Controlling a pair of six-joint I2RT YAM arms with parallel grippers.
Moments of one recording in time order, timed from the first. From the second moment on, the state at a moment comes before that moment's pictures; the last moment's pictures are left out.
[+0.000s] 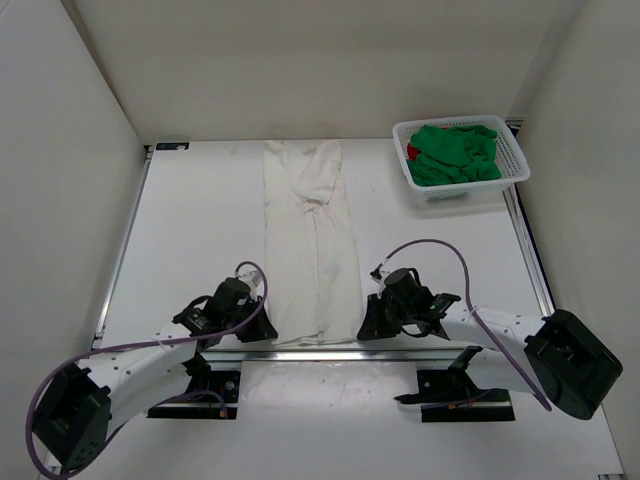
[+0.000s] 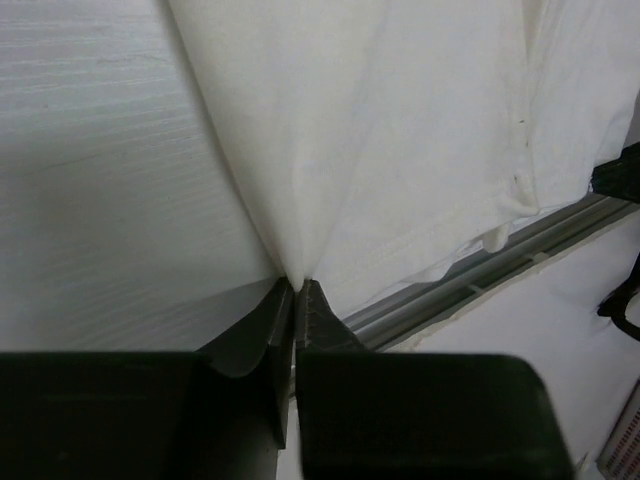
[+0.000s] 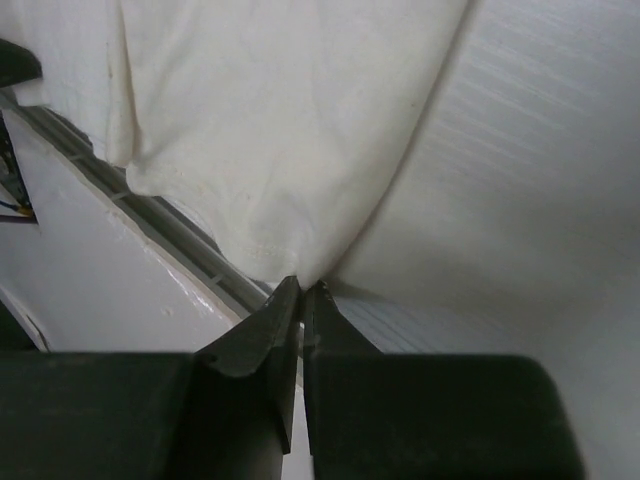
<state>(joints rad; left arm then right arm) -0.65 0.86 0.24 -0.29 0.21 -0.73 0.75 1.17 0.34 -0.09 -0.39 0.70</state>
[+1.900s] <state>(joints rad) -0.12 1.73 1.05 -0.06 0.30 -0.70 0.32 2.10 1.61 -0.36 -0.46 0.33</state>
